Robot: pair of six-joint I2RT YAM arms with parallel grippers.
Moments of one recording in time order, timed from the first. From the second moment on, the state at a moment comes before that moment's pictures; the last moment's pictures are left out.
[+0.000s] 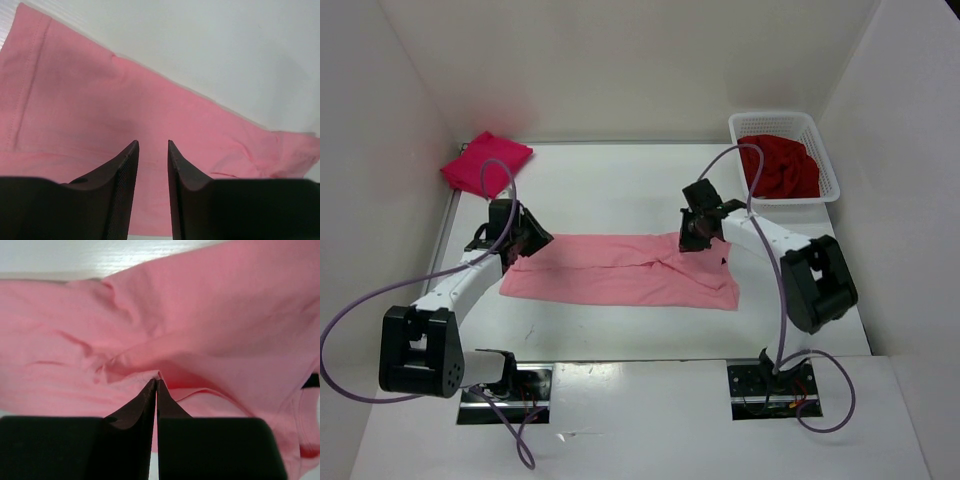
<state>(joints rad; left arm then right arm) -0.07 1.30 0.75 -0.19 0.05 -0.69 0.46 1.71 1.15 -0.51 0.00 0.57</state>
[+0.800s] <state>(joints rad) -0.07 1.33 0.78 -0.16 0.10 -0.72 0.47 1.58 1.13 -0.58 -0.11 0.62</state>
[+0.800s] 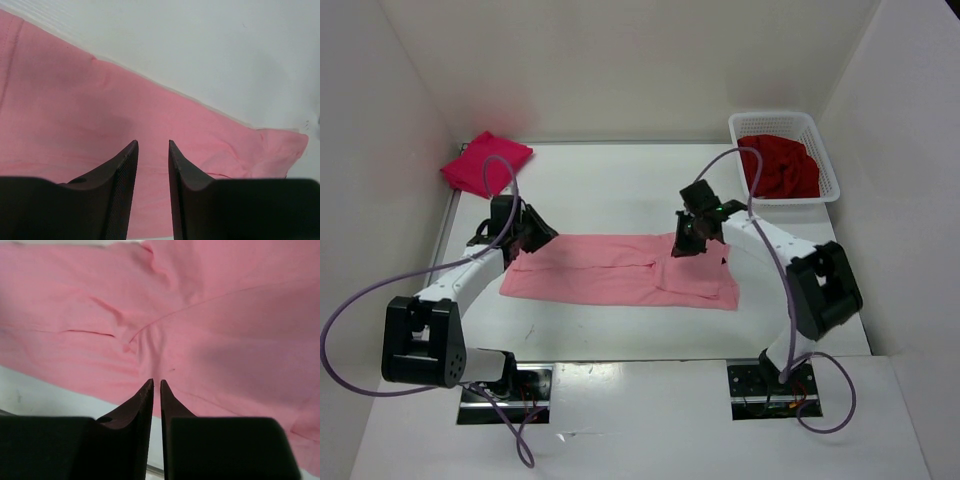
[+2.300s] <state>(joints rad) 0.25 1.55 0.79 -0.10 0.26 -0.76 0.24 1.86 1.19 -0.42 0.11 0.69</state>
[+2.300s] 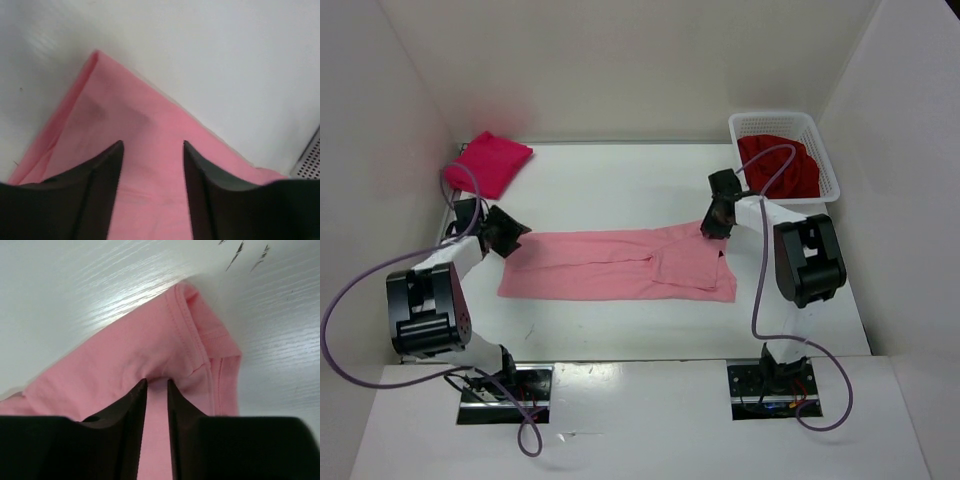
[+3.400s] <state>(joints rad) -0.21 1.18 0.85 -0.20 0.37 -0.74 0.44 2.62 2.32 -0.51 -0.24 0.74</state>
